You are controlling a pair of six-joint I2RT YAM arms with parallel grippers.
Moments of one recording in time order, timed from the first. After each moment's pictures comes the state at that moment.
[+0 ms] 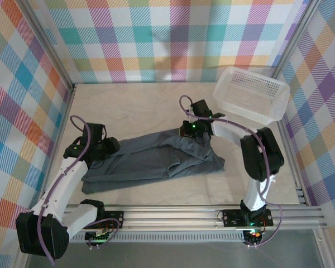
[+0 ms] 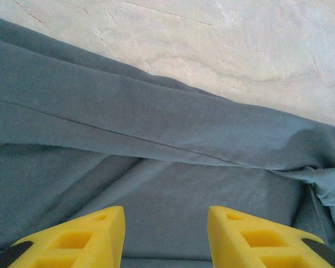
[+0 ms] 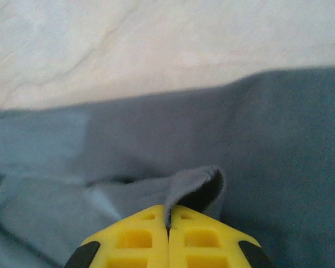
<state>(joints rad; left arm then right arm) -0.15 1.01 0.80 -0.74 0.04 -0.65 0.51 1.79 1.20 -0.39 -0.38 0.50</state>
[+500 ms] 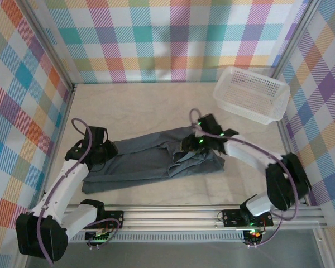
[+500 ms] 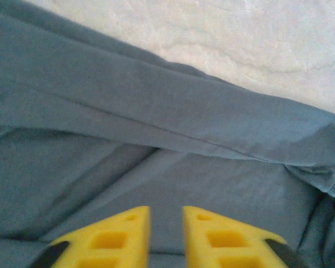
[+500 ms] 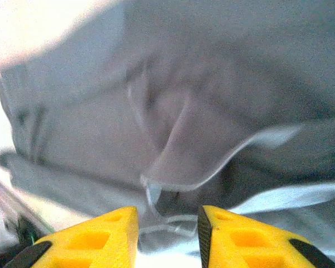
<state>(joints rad) -0.18 0.98 0.74 -0.74 0.01 -0.67 0.52 1.43 0.93 -0.41 -0.35 0.66</state>
